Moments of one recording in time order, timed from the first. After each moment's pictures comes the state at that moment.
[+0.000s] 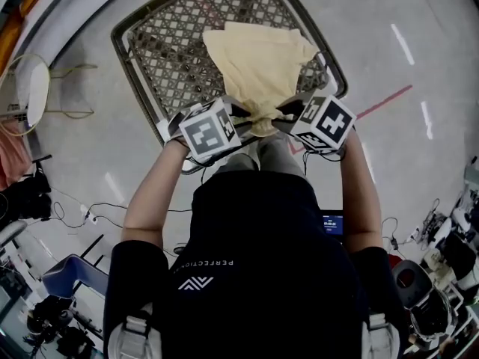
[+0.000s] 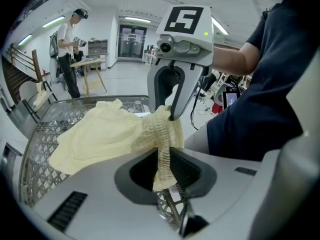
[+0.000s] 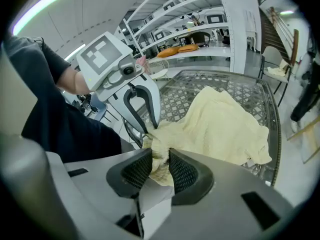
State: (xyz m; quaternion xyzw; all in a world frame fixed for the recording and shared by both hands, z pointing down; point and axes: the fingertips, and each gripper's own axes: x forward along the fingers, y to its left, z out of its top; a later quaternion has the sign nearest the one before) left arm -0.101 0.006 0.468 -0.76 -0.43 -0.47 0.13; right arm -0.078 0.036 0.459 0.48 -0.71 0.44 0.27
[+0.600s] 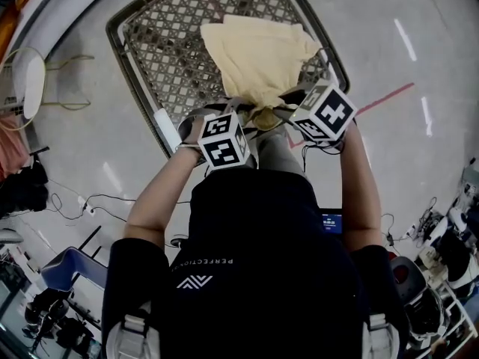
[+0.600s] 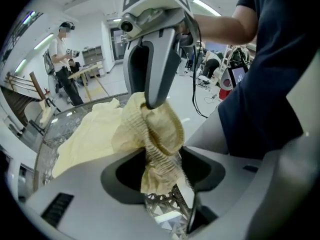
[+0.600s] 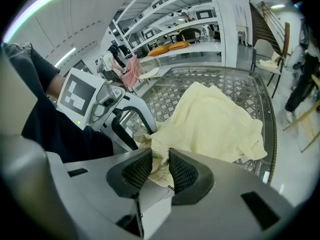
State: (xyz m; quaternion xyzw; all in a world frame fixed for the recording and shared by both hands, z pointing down) left arm -0.093 0.023 0.513 -0.76 -0.41 -0.45 0.22; right arm -0.050 0.029 0.474 0.49 -0.68 0.47 0.26
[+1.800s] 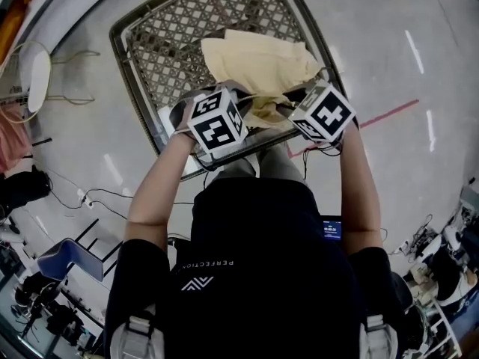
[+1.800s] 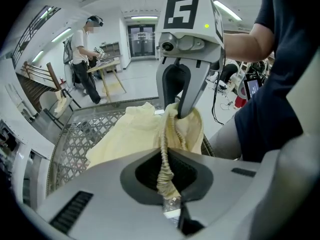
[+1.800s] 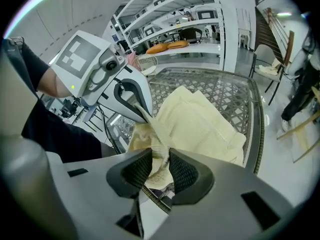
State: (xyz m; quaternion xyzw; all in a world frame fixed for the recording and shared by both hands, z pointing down) left arm 0.000 -0.031 0.484 -0.79 -0.34 -0.47 0.19; right arm 0.019 0.014 0.482 0.49 -0.68 0.45 0.30
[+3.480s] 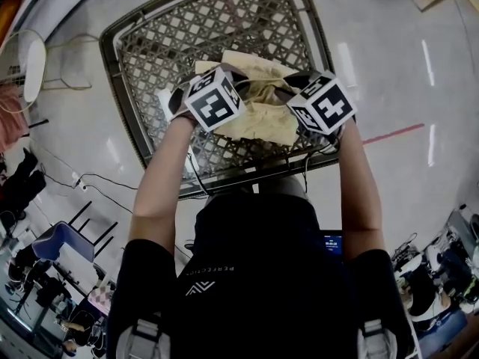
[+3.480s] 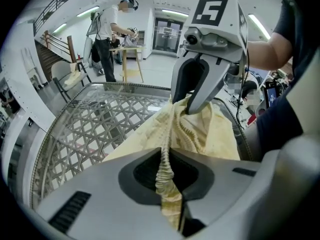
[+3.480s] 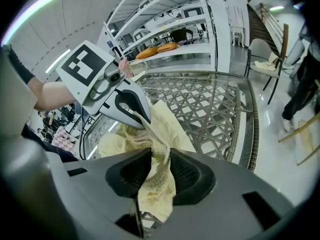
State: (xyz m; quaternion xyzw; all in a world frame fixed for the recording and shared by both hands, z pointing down) left arm 0.128 -0.124 0.560 -0.81 -0.27 -0.52 0.09; right arm 0.156 -0.075 0.542 0.50 -0.68 0.46 0.27
